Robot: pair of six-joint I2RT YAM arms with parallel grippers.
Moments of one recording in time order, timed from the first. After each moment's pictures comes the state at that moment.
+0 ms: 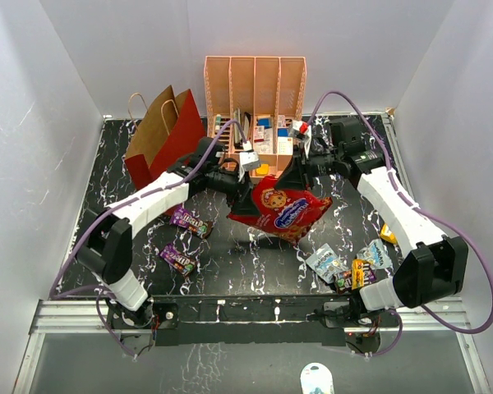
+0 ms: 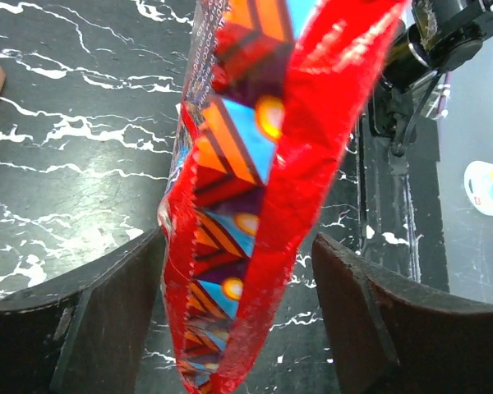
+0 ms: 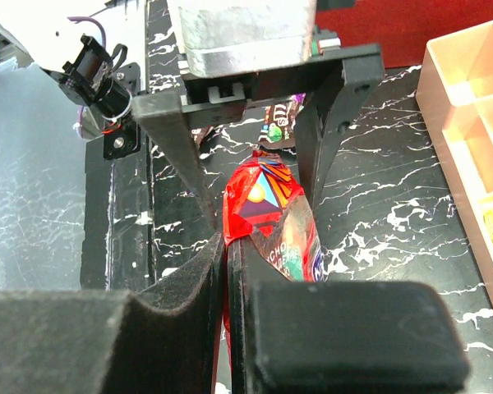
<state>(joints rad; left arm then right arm) -0.58 1.63 1.22 -0.34 0.93 0.30 0.26 1.40 1.30 -0.61 -1.14 -0.36</state>
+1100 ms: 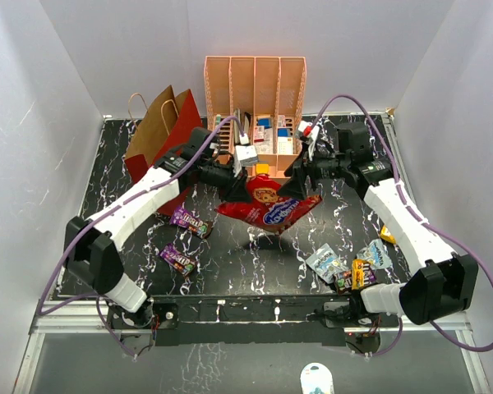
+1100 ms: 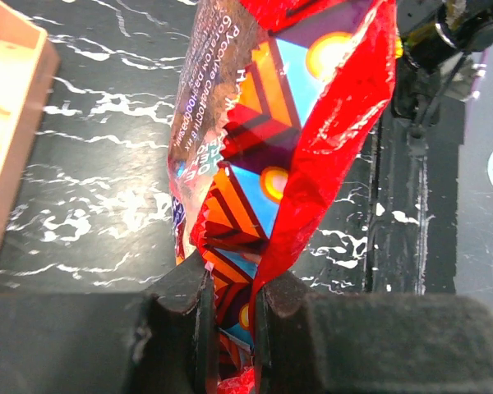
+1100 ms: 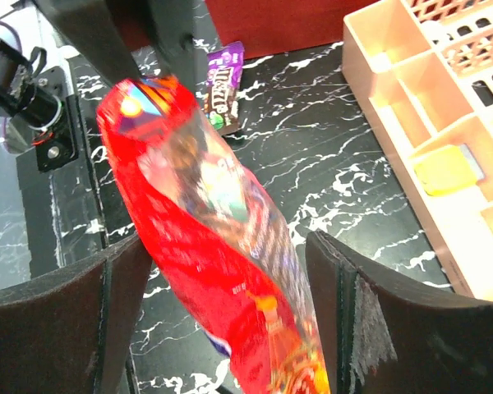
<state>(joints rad) -0.58 1.58 1.35 -0.59 0.84 0.39 0.26 1.30 1.21 -0.53 -0.95 -0.30</state>
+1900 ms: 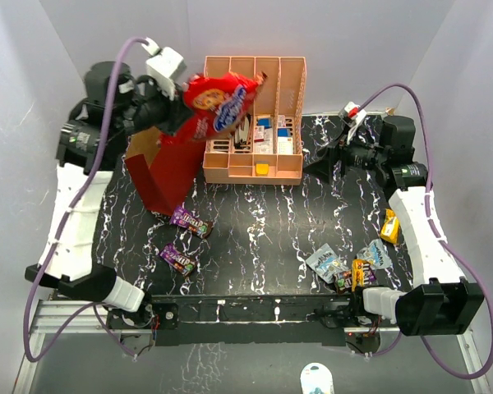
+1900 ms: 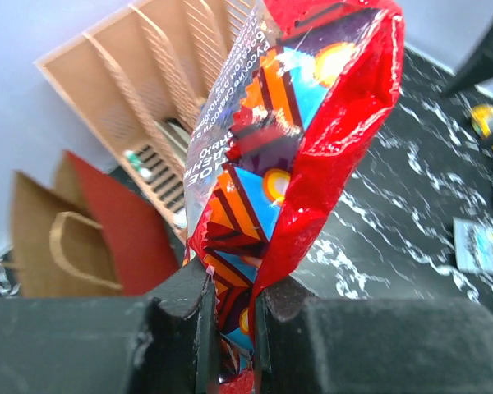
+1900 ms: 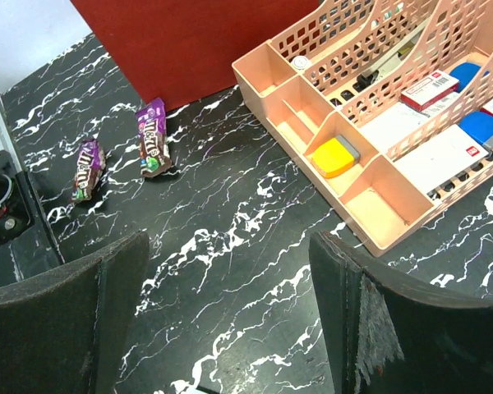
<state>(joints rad) -0.39 1.48 2.07 -0.95 0.37 0.21 0.01 1.20 1.23 -0.47 -0.96 -0.17</state>
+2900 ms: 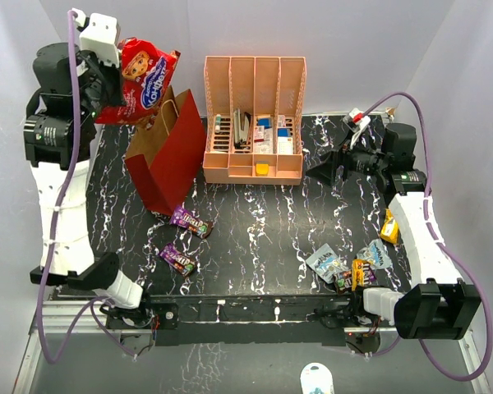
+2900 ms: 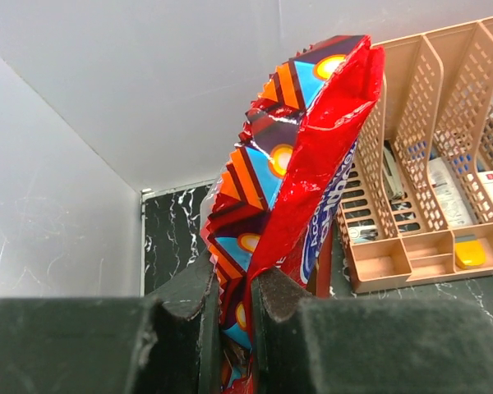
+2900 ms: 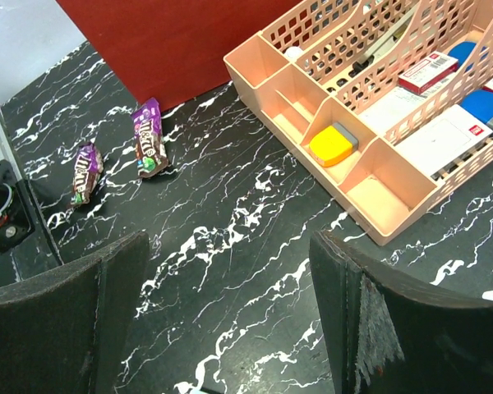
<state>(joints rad) -0.14 1.54 2.37 -1.01 -0.05 0.20 -0.04 1.18 1.13 -0.38 -0.97 -0.12</state>
